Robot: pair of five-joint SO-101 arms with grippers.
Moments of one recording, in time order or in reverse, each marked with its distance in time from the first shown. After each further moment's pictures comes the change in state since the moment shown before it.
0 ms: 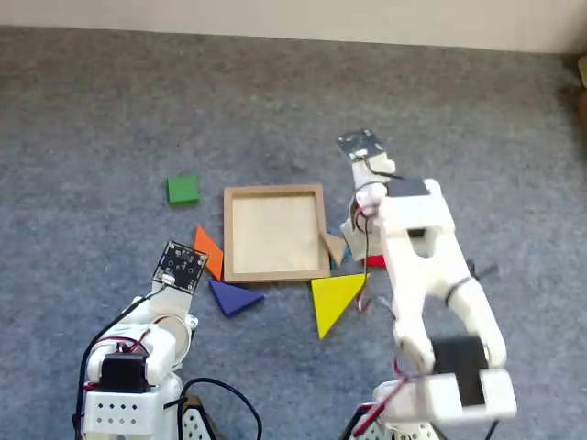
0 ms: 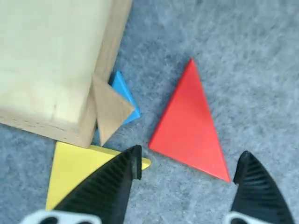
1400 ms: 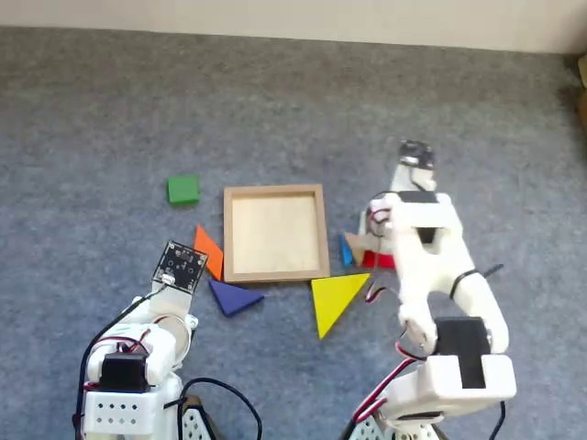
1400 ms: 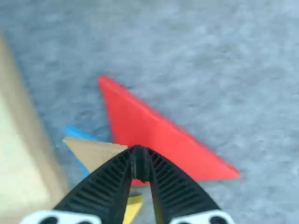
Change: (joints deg) left arm 0.0 0.0 0.0 0.0 0.0; right arm 3.8 3.2 7.4 -13.8 -28.9
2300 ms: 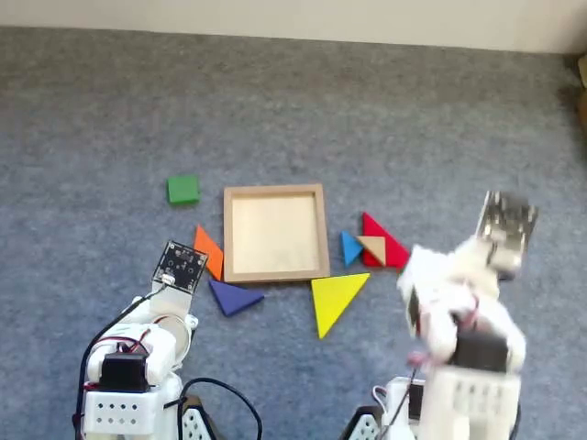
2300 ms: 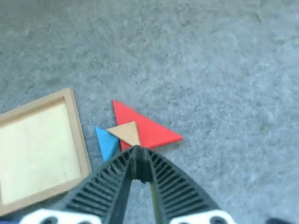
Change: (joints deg) left arm 0.0 0.0 0.0 0.0 0.0; right arm 11.4 -67.7 22.1 15.0 -0.4
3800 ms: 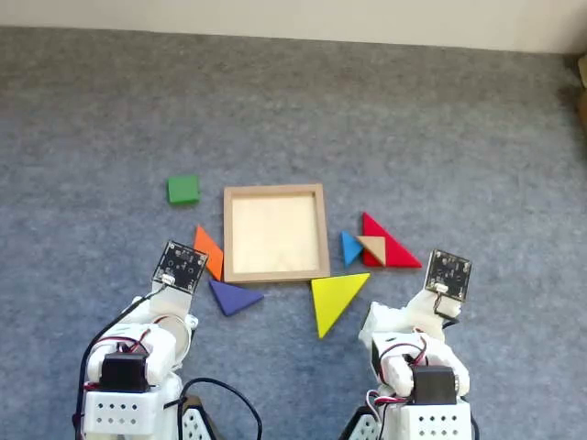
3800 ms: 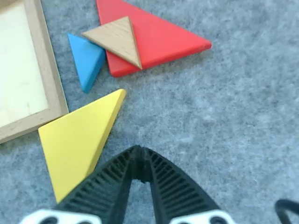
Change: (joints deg) left arm 0.0 0.0 0.0 0.0 0.0; right arm -9.8 -38.3 42.5 4.0 -8.4
